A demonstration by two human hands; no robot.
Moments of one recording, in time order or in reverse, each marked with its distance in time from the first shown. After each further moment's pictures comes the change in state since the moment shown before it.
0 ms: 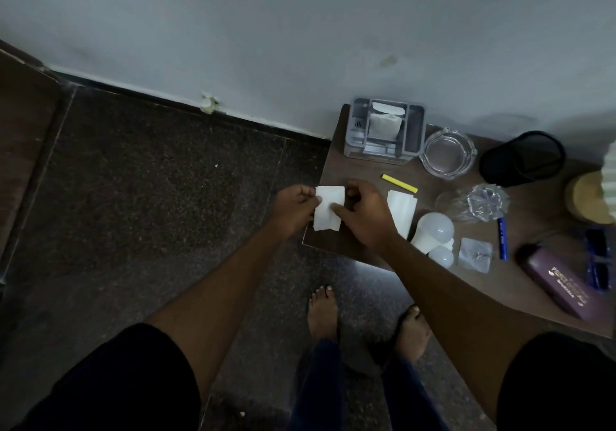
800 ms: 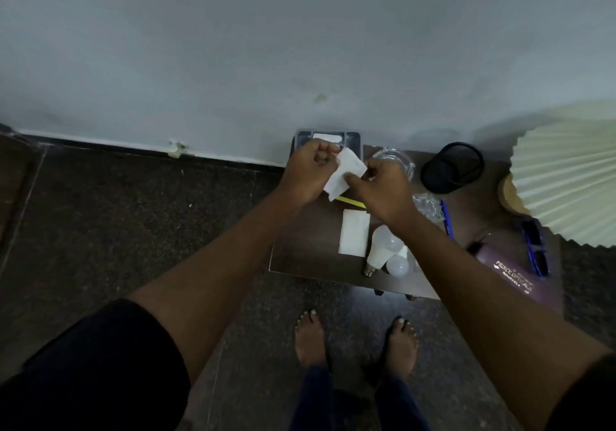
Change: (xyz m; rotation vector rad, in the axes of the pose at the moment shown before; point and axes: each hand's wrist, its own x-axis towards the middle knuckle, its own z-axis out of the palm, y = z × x) left_hand -0.015 0.152 0.081 0.160 -0.054 0.413; right_hand 0.008 -0.010 -0.133 0.112 0.294 -0.006
